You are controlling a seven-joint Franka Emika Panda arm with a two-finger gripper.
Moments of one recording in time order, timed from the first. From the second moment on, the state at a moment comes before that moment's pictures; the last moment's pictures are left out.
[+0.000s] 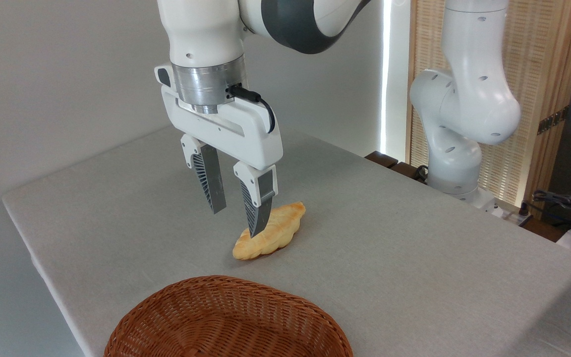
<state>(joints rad) -0.24 -0.05 0.23 -1.83 -0.04 1.82 0.68</state>
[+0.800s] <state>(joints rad) -0.24 -0.05 0.23 -1.83 -0.04 1.82 0.68</state>
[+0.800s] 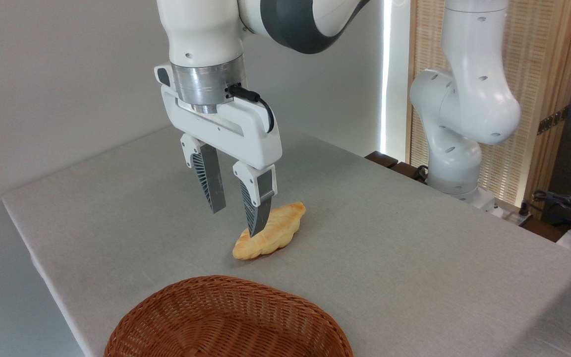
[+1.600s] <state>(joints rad) -0.35 -0.13 0.21 -2.09 -0.04 1.80 0.60</state>
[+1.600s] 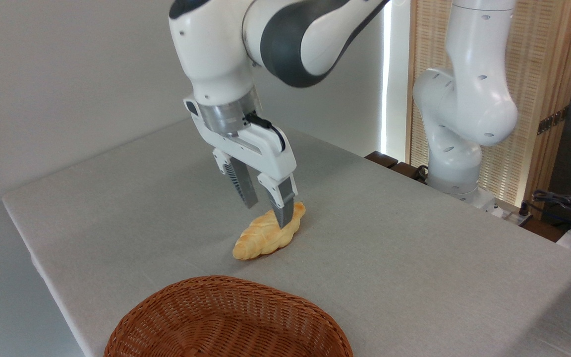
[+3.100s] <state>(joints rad) -0.39 -0.03 0.21 -2.13 -0.08 1.84 0.58</state>
